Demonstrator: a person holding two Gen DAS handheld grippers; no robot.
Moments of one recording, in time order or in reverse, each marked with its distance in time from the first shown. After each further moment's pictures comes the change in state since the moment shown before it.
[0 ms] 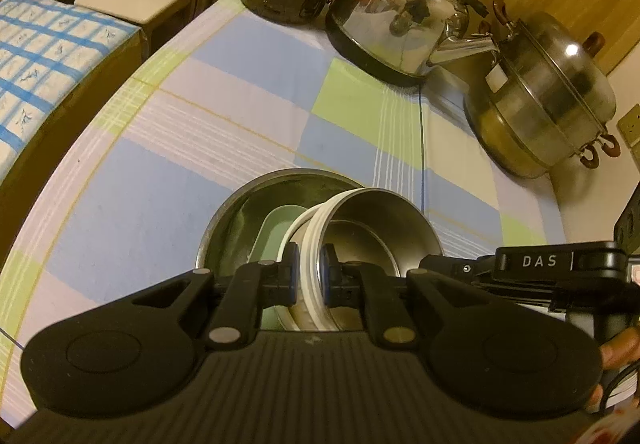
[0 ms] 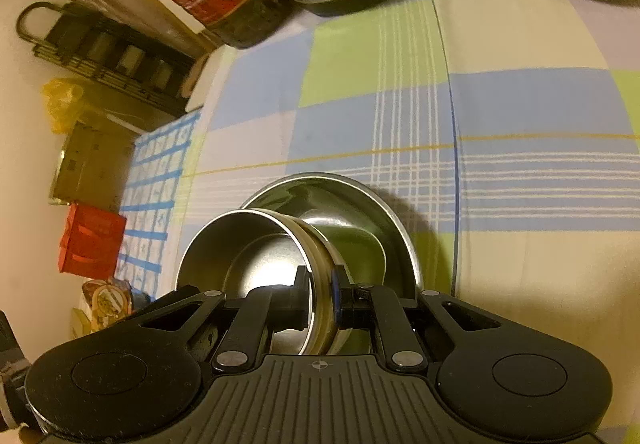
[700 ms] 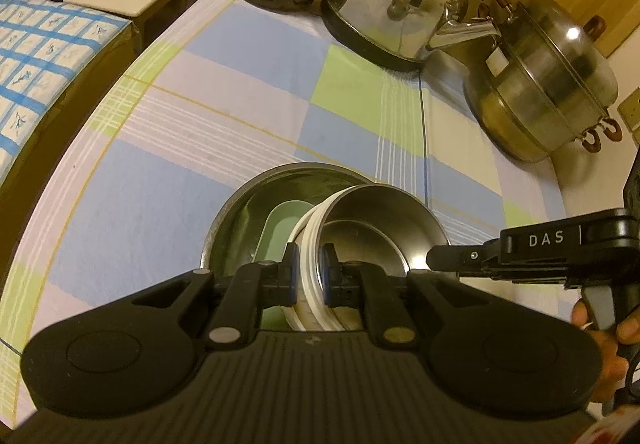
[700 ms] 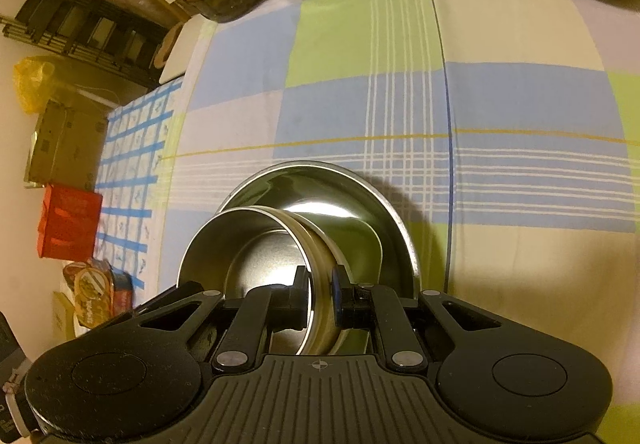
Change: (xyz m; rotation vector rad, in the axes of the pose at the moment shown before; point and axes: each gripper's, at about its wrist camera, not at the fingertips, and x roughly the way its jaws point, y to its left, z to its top) left arm 0.008 -0.001 0.008 0.040 0.049 0.004; right arm 0.004 0.019 0.014 -0.007 0.088 -0.093
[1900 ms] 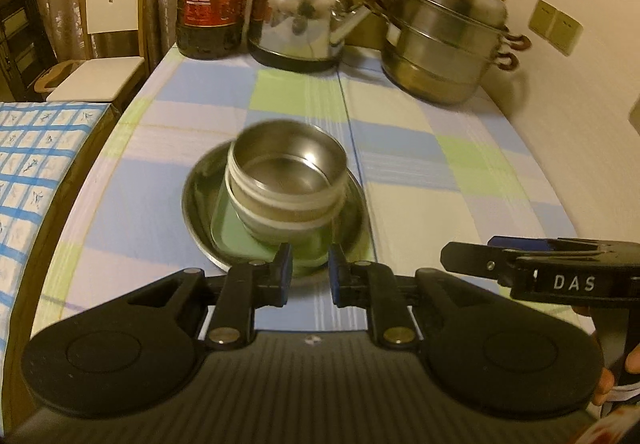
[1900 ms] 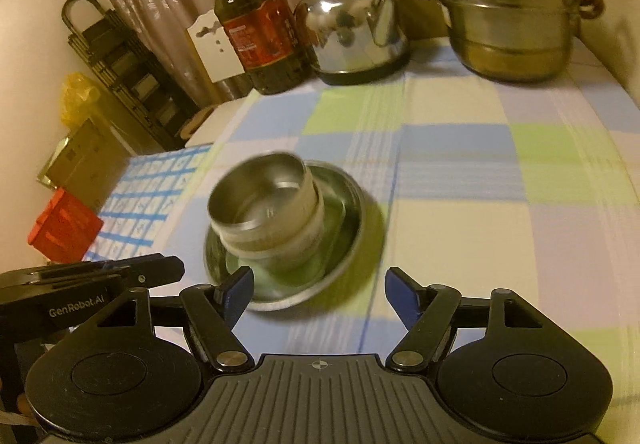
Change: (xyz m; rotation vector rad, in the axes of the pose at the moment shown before) left arm -0.108 -0.069 -0.135 0.300 -0.155 0.019; right arm -0.101 -0.011 -0.200 -0.200 -0.420 -0.044
